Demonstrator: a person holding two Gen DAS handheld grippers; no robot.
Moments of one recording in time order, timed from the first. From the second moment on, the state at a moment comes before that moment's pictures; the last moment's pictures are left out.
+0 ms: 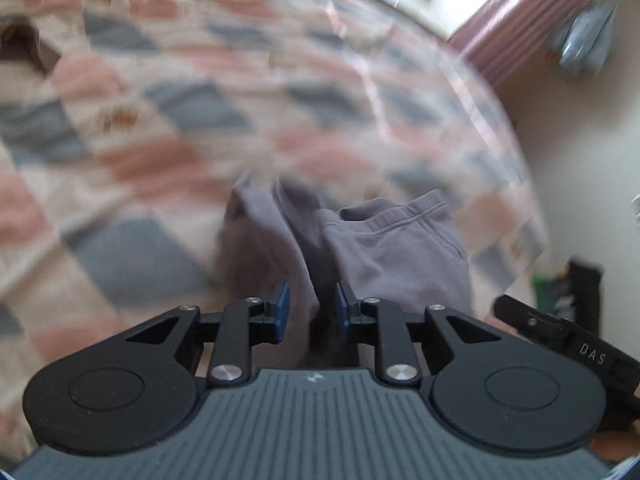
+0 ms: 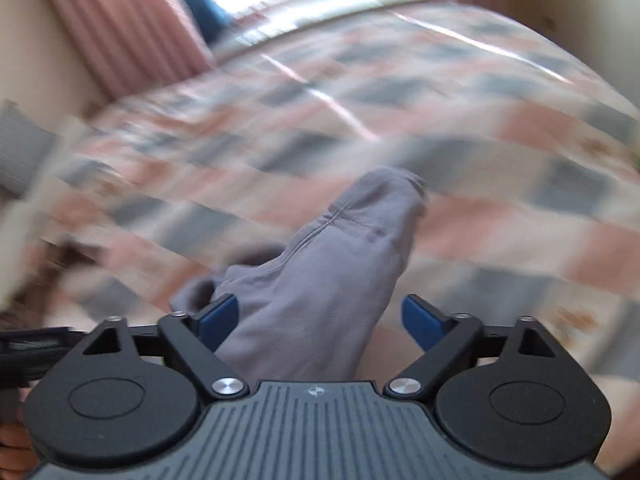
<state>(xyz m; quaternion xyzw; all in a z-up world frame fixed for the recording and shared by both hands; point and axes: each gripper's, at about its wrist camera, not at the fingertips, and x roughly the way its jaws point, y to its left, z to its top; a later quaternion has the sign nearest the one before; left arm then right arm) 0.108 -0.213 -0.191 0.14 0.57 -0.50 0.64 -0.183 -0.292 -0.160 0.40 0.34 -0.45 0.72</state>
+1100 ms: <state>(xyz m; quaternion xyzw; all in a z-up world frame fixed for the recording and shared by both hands) -0.016 -0.082 -0.109 0.30 0.44 -0.52 0.66 -0.255 -0.124 -0.144 0.40 0.36 -0.45 0.72</state>
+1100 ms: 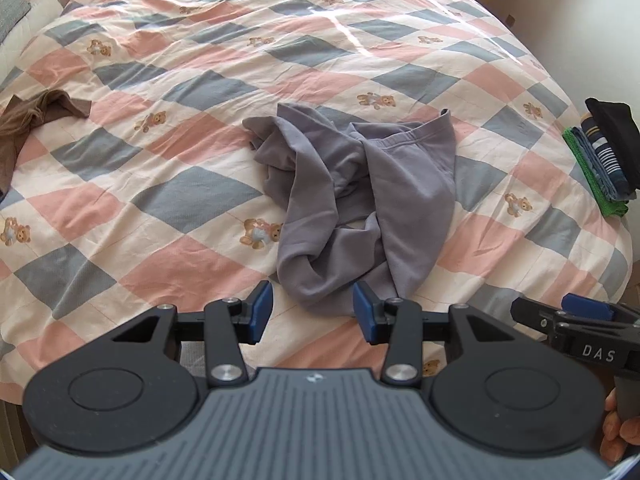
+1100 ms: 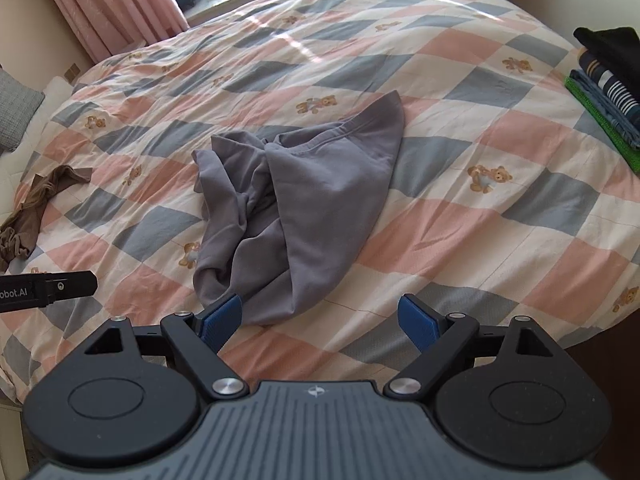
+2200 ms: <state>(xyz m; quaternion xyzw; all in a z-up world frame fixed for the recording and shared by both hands) -0.124 -0.238 -0.202 0.14 0.54 -0.38 0.74 -0.370 -0.430 -0.239 0.32 0.47 -0.25 0.78</state>
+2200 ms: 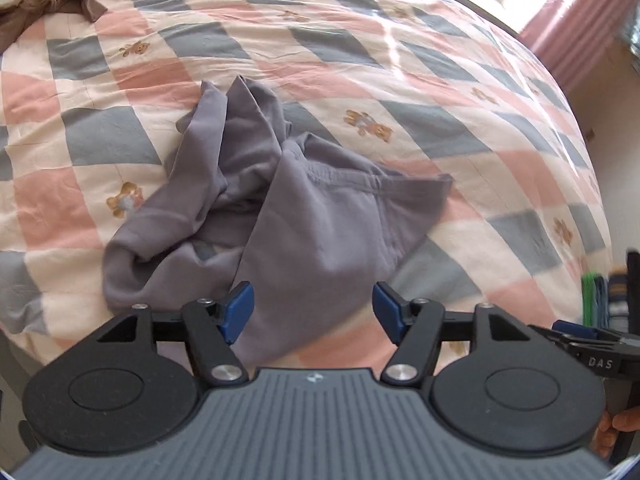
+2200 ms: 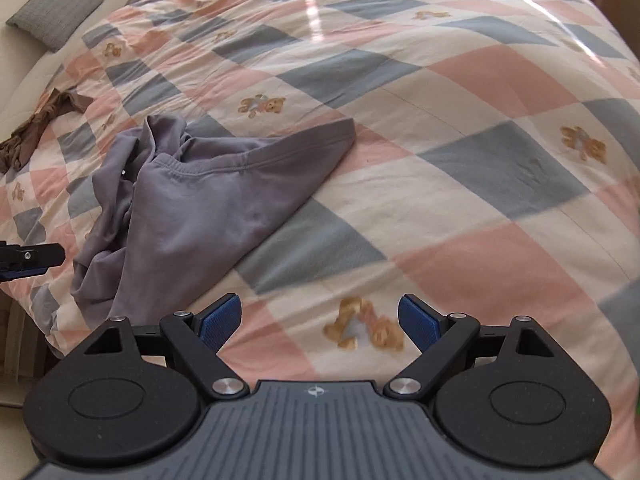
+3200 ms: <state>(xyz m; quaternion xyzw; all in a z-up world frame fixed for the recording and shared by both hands) -0.258 -0.259 -0.246 0.17 0.40 -0.44 0.78 -0.289 -0.520 -0.323 -0.20 0.51 0.21 0.81</state>
